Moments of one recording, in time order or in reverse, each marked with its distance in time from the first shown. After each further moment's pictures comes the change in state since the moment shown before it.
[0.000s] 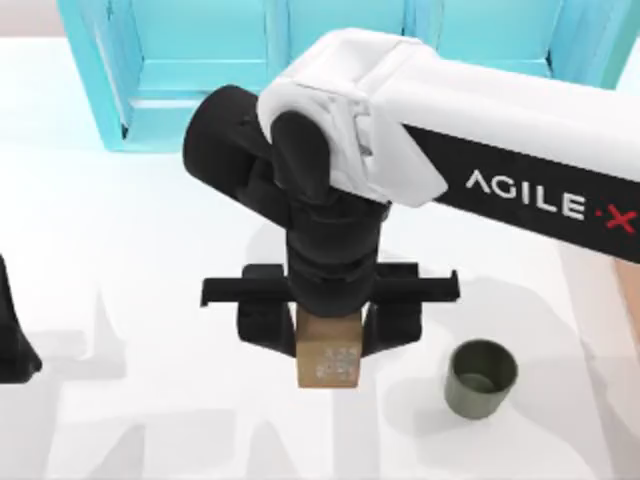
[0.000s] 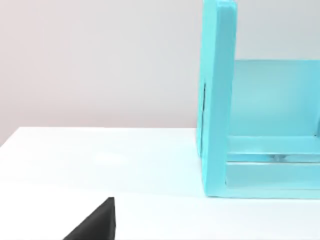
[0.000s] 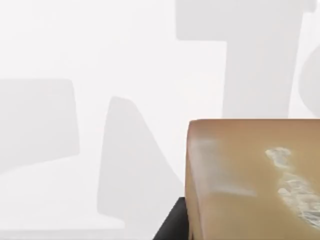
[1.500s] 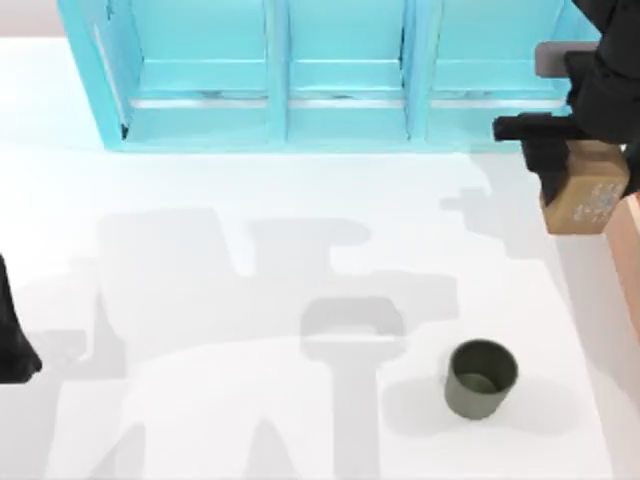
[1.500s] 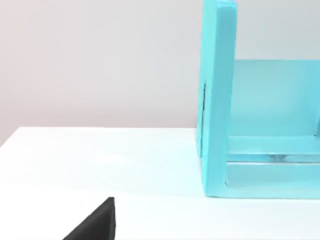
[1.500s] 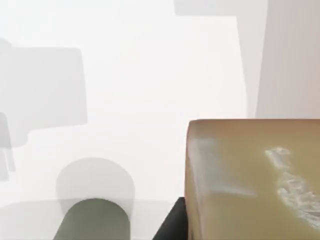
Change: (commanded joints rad) left arm 0.000 0.000 0.000 0.000 0.000 0.000; right arm -0.638 -0.079 -0.035 -0.050 0.001 -0.644
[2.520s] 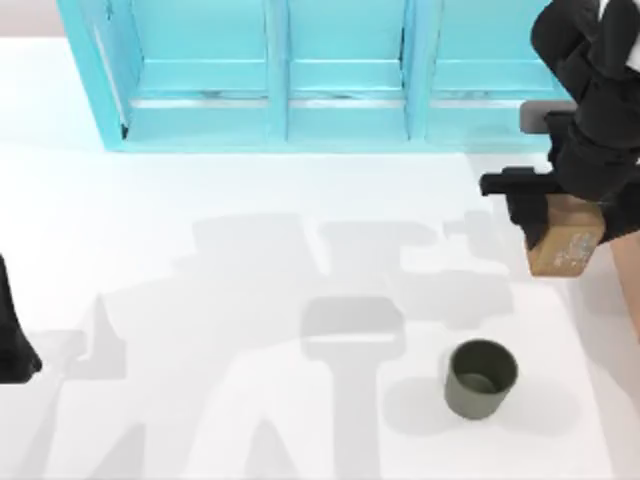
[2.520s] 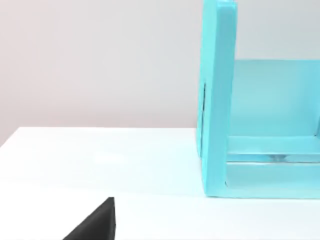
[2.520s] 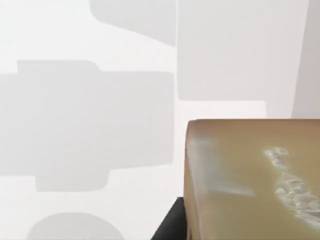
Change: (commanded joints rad) left arm 0.000 0.000 0.000 0.000 0.000 0.000; right arm 0.000 0.016 -0.227 0.244 -0.001 0.002
